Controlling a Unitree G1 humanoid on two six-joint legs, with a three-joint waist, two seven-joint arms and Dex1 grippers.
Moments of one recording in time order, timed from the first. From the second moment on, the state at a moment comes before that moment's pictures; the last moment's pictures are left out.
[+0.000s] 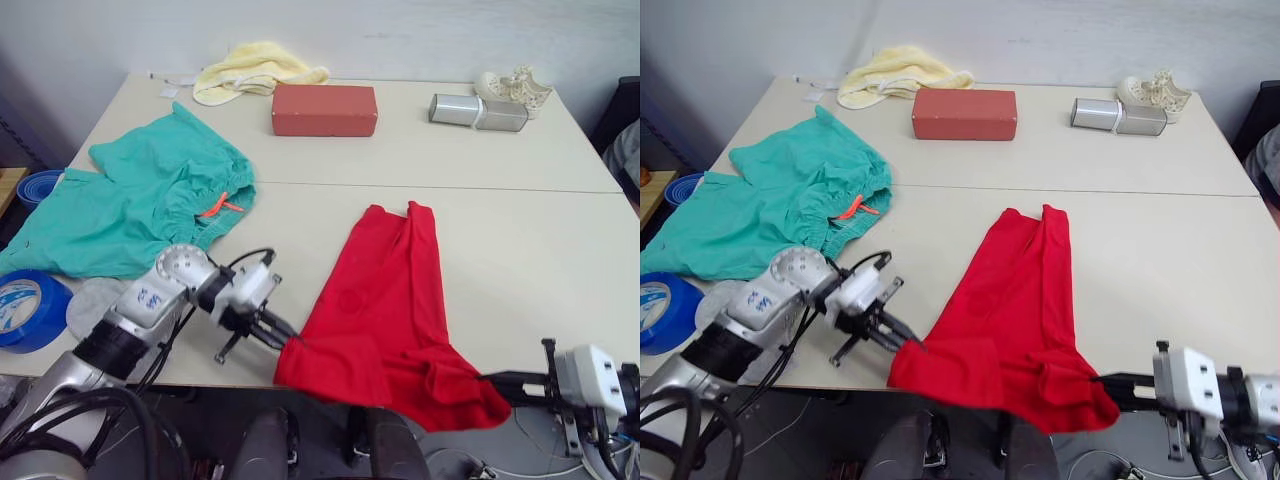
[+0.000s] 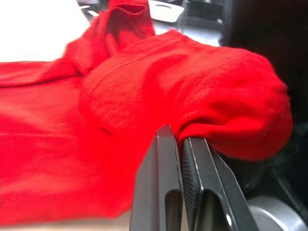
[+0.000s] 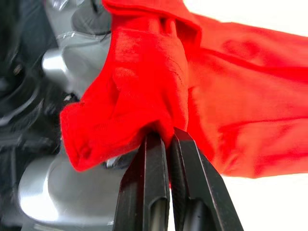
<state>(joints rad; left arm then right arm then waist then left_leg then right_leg) -0.64 0.75 -0.44 0.10 -0.61 0.20 -1.50 0.54 -1.18 -0.32 -0.35 0.72 -0.16 1.16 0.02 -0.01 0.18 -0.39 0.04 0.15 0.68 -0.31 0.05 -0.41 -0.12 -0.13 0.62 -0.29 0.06</state>
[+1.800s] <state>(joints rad) -0.92 0.36 0.03 0.93 -0.19 -0.26 -1.15 -0.08 -0.81 -0.24 -0.12 0.42 0.11 1.07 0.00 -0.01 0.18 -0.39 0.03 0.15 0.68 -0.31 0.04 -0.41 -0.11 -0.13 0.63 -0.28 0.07</state>
